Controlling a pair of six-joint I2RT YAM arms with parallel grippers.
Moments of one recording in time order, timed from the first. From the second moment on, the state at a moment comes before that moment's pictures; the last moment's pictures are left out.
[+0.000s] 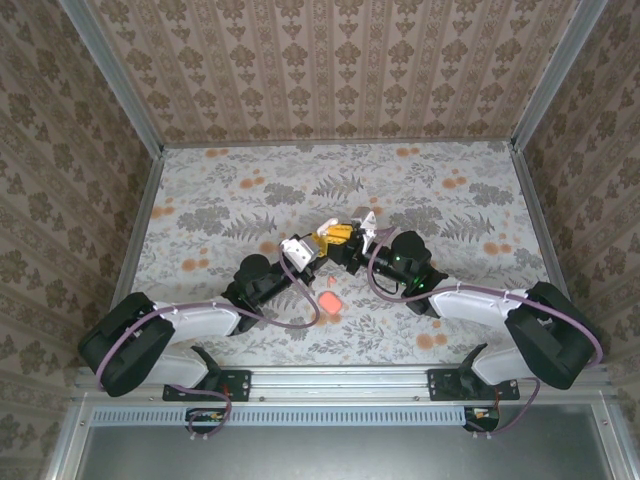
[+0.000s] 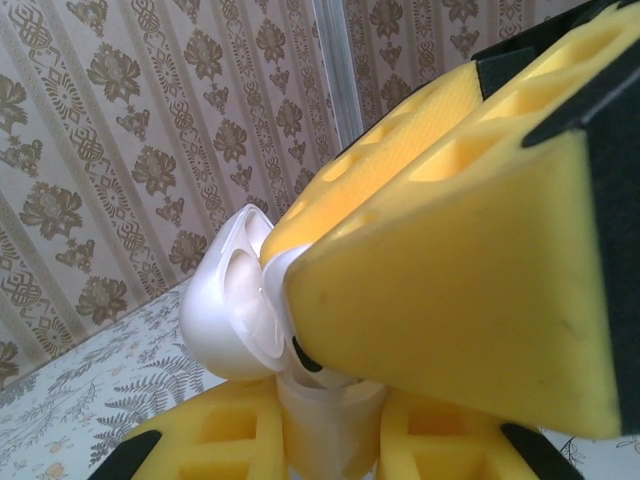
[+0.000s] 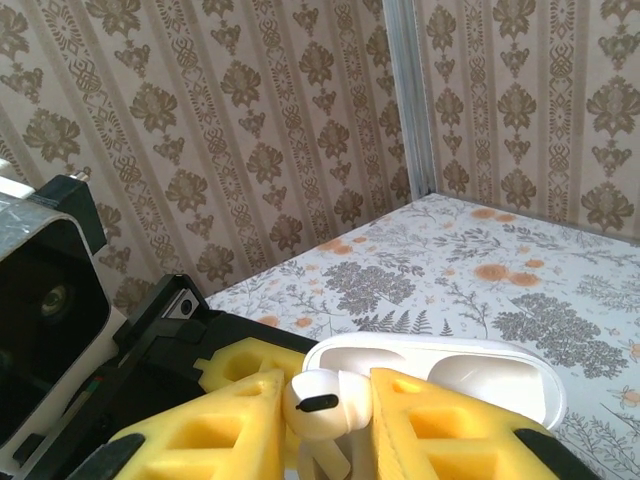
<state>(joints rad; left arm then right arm) -0.84 1.32 0.36 1.00 0.11 0.19 0.70 1.37 0.55 0.84 -0.27 0.21</state>
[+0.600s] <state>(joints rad) -0.85 1.31 0.36 1.00 0.11 0.19 0.70 1.33 0.55 0.79 -0.23 0.21</state>
